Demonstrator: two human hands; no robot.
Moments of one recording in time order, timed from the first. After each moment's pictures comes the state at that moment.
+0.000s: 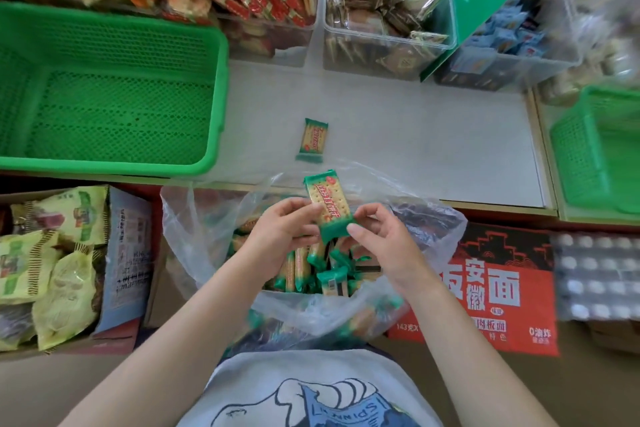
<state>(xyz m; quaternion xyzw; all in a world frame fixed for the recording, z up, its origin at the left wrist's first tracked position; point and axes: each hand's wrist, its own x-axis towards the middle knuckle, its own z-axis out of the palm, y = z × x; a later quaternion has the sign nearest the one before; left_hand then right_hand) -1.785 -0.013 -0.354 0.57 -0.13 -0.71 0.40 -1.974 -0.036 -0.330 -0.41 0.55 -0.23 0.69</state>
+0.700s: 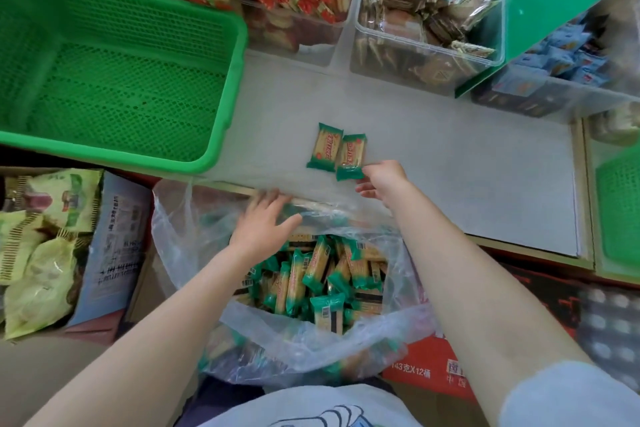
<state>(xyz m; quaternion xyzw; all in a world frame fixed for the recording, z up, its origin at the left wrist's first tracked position) -1.753 -0.044 -0.452 0.77 -0.50 -0.40 0.06 -1.930 -0.218 -0.430 -0.41 0.72 -0.06 0.55</state>
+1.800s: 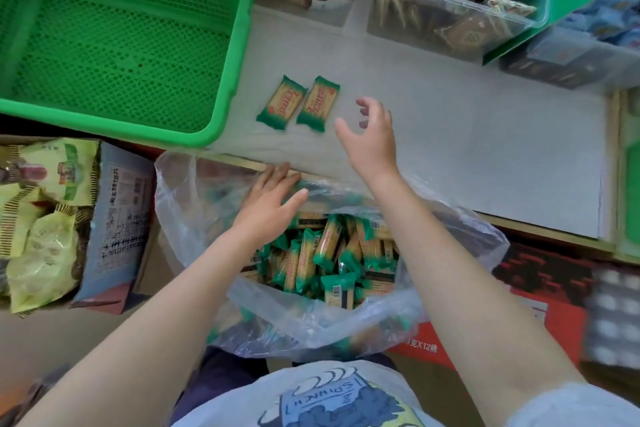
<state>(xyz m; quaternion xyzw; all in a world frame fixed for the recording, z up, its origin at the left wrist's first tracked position) -1.743 -0.037 -0.470 0.75 -0.50 -0.42 0.08 -1.878 -0.184 -0.419 -0.66 0.61 -0.18 0.40</state>
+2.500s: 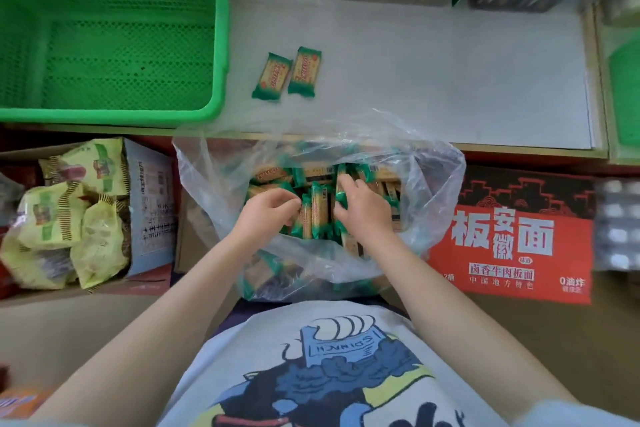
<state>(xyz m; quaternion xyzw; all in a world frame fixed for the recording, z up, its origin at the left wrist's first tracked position) -1.757 0.047 -0.407 0.74 -0.37 -0.53 0.17 -1.946 -0.009 -0.440 -0.76 0.58 0.09 0.26</state>
